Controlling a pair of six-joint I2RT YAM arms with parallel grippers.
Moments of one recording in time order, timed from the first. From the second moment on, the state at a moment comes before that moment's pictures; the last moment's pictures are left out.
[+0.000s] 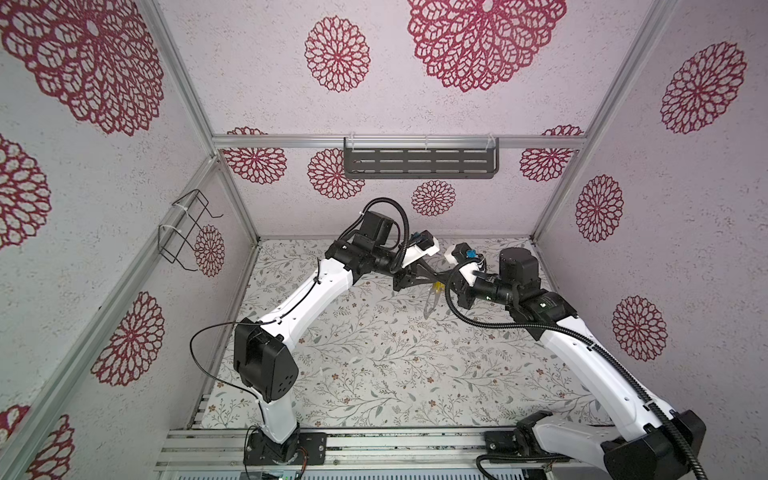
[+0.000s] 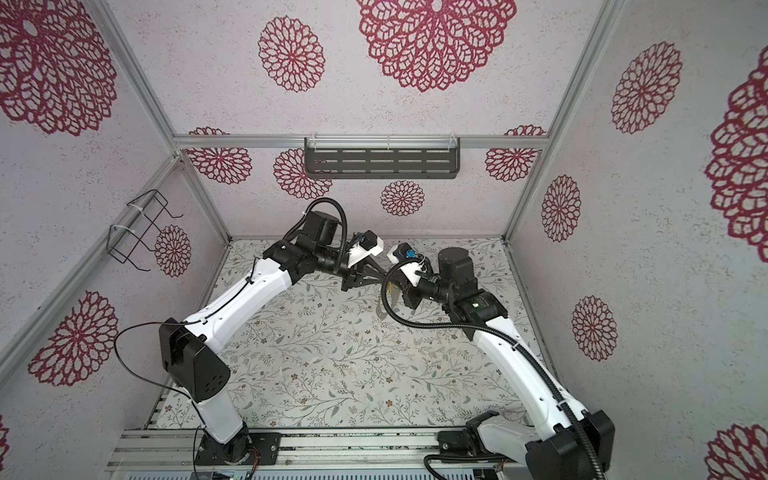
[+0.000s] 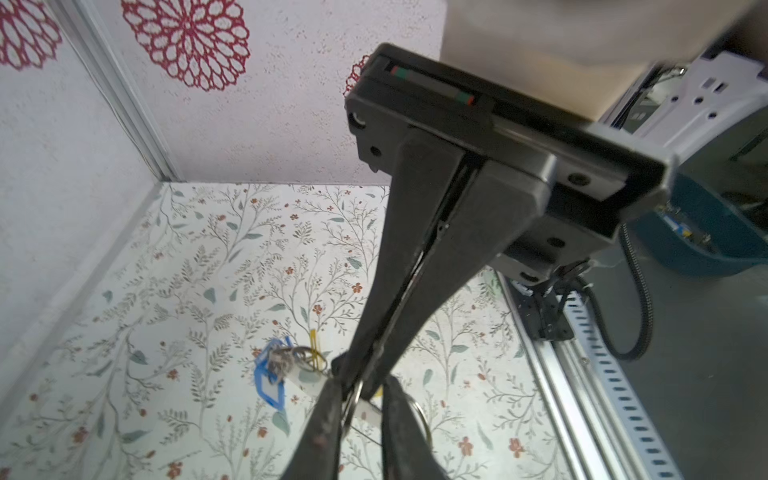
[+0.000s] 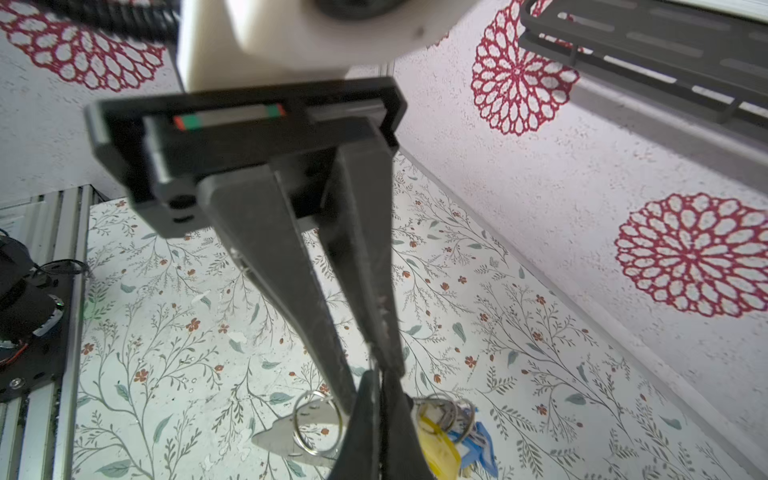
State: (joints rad) left arm -0.58 1.81 1.79 -0.66 0.89 0.54; right arm 0.44 1.17 1.14 -0.35 -0.52 -0.31
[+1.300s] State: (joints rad) left arm -0.55 1.73 1.64 -0.37 0.94 0.30; right arm 0.44 1.12 1.04 -0.12 -0.55 -0.11
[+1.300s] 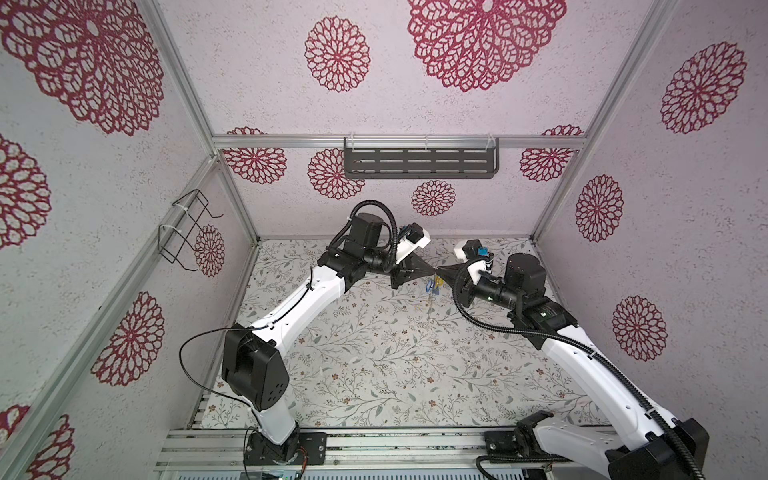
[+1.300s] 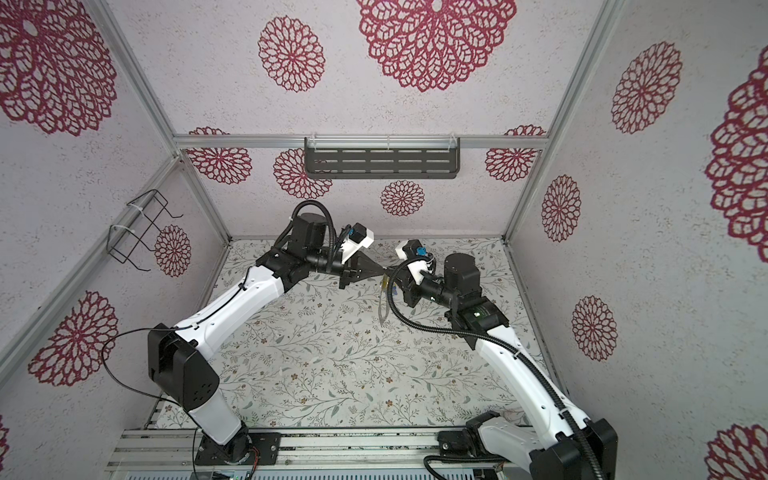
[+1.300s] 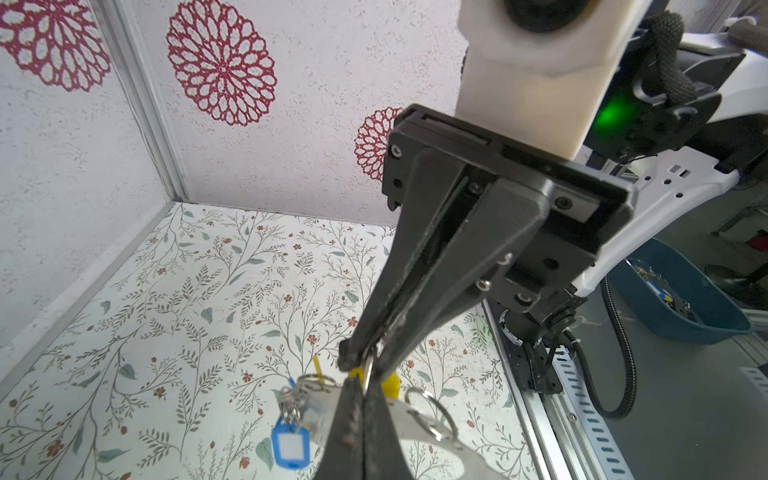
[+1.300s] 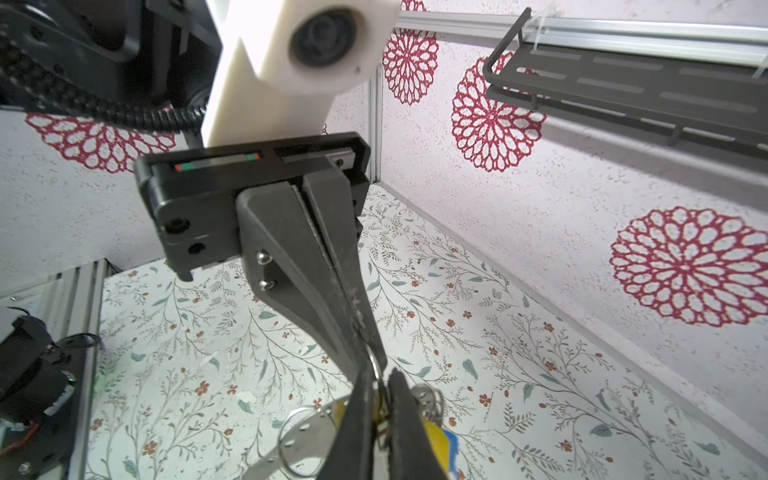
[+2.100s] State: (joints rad) left arm -0.55 1.71 1.64 -0.36 0.94 0.28; right arm 0.44 1.11 1.00 -0.10 -0.55 -0.09
